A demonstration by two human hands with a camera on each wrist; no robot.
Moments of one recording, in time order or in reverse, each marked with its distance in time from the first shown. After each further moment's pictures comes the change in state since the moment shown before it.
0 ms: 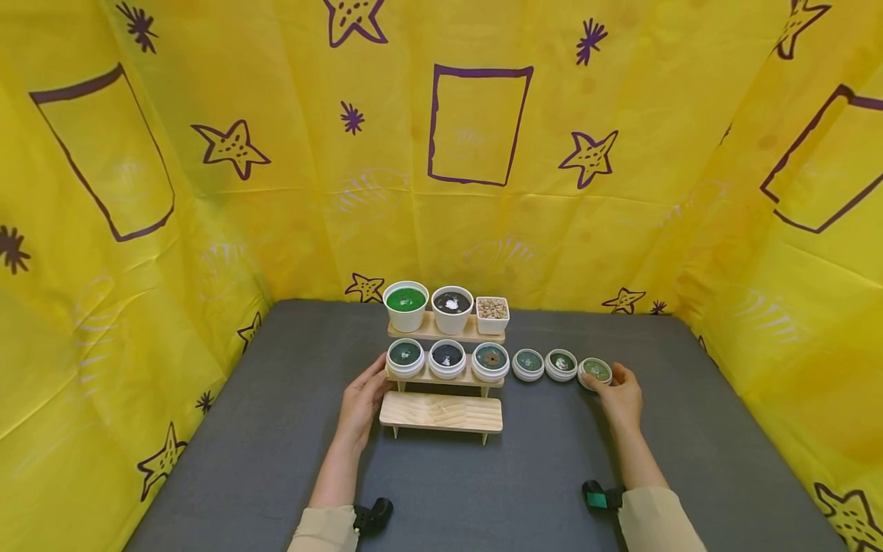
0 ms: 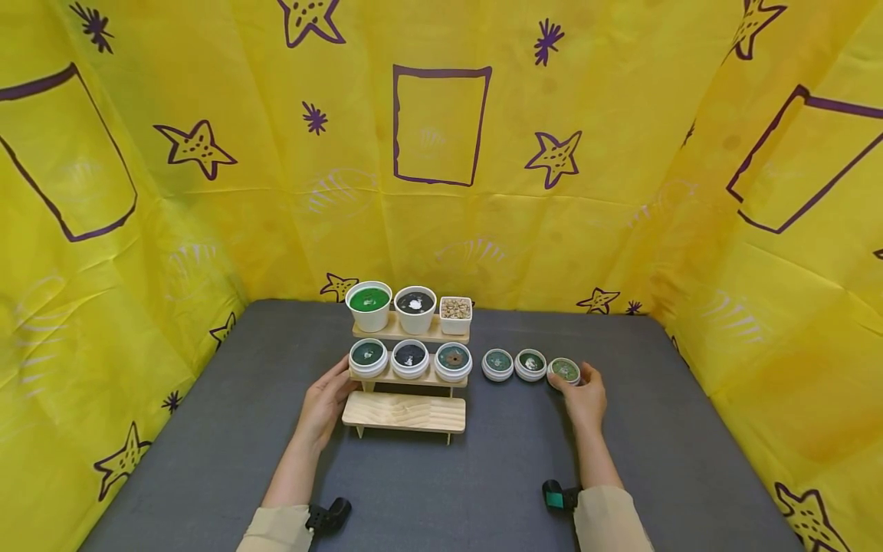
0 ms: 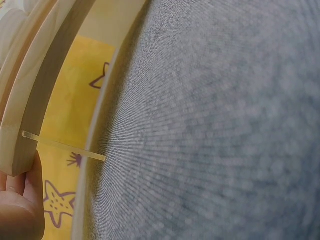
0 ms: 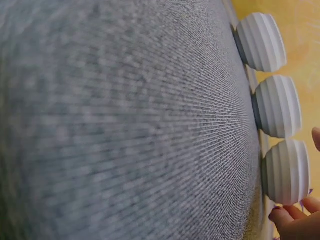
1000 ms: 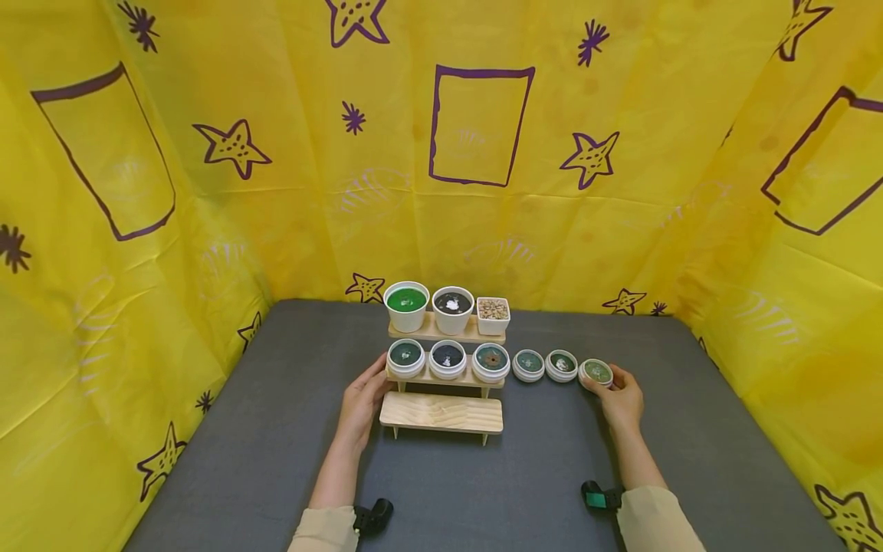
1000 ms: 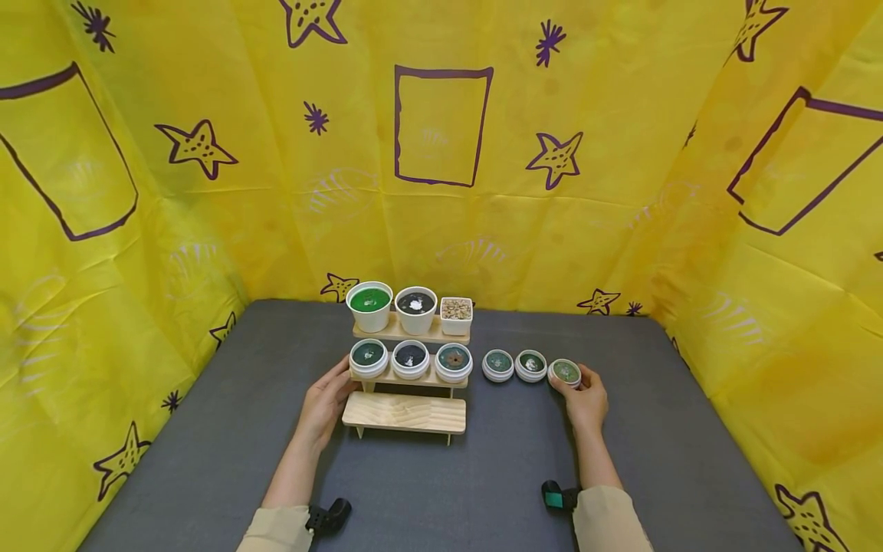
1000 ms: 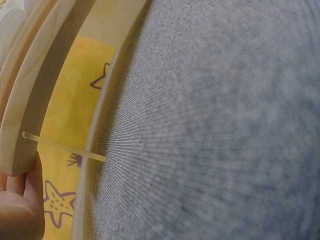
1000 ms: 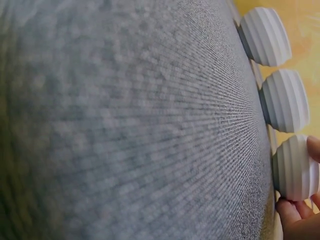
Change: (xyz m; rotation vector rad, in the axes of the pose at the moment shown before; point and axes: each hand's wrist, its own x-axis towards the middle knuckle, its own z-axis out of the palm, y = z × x) left_hand -0.001 0.001 0.001 0.000 0.000 0.006; right_hand 0.003 0.011 0.004 0.036 0.057 -0.029
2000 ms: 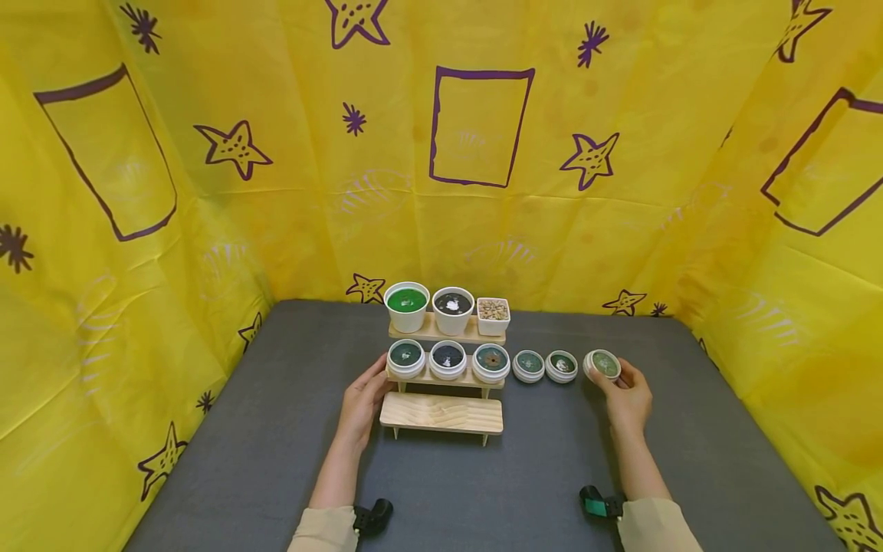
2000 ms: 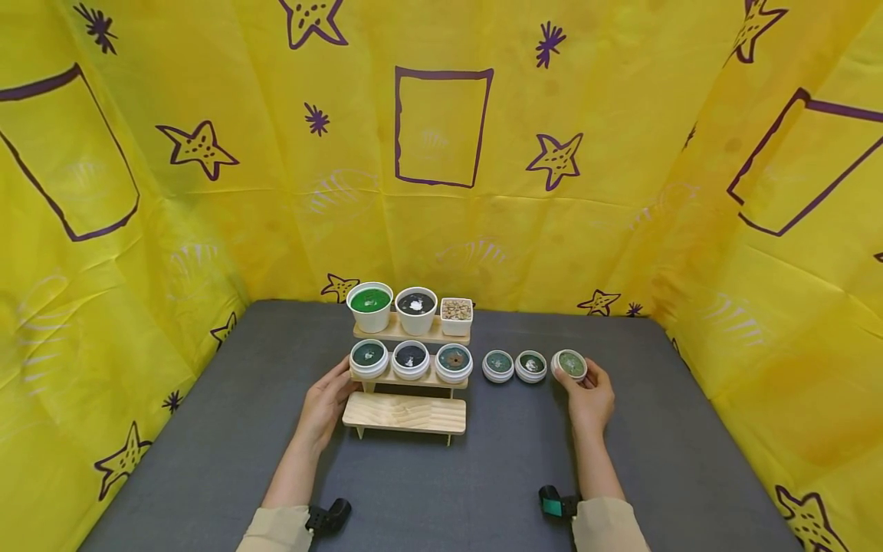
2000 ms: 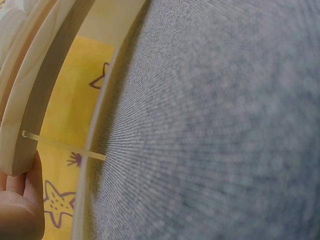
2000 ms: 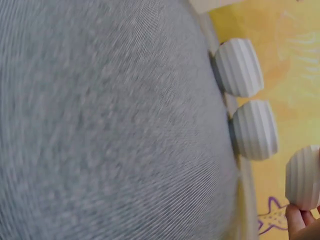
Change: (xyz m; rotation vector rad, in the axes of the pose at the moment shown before) left_hand 0.000 -0.001 0.000 0.009 0.001 -0.003; right_hand -0.014 -0.025 -0.002 0.144 0.121 0.015
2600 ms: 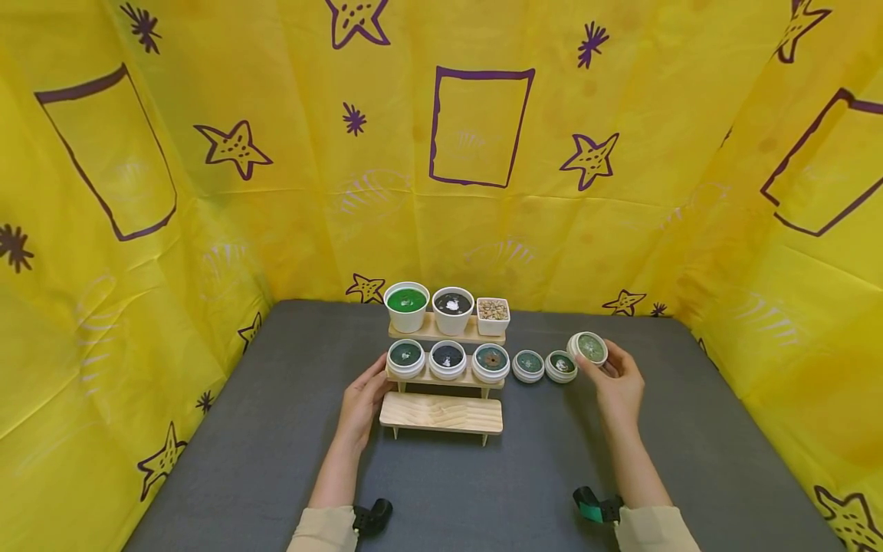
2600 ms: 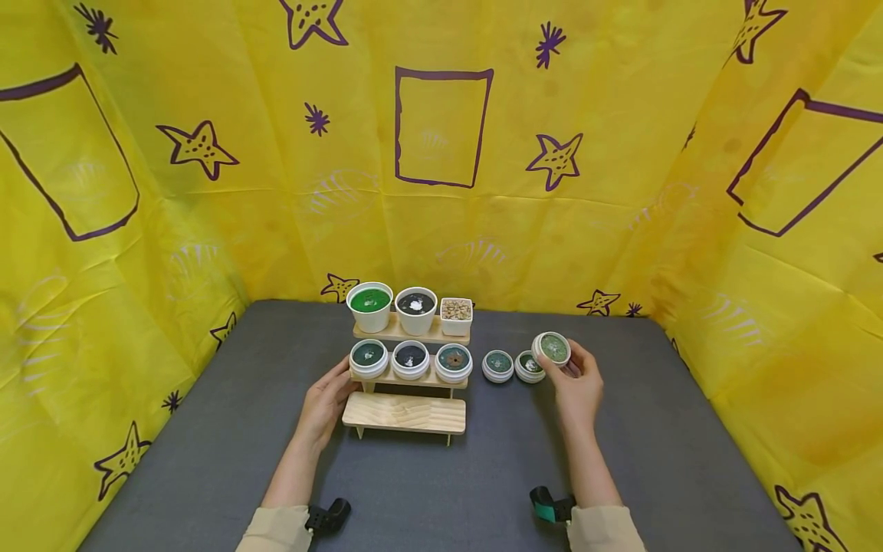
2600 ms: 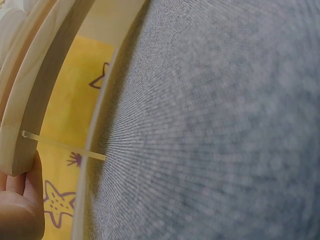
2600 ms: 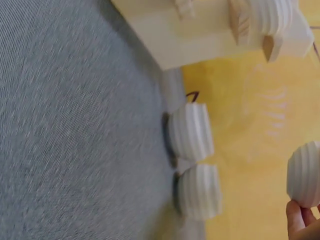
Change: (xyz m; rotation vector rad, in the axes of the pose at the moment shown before) left_hand 0.000 0.000 0.000 -0.013 -0.011 0.004; right_hand -0.029 -0.046 0.010 0.162 -0.099 -0.086
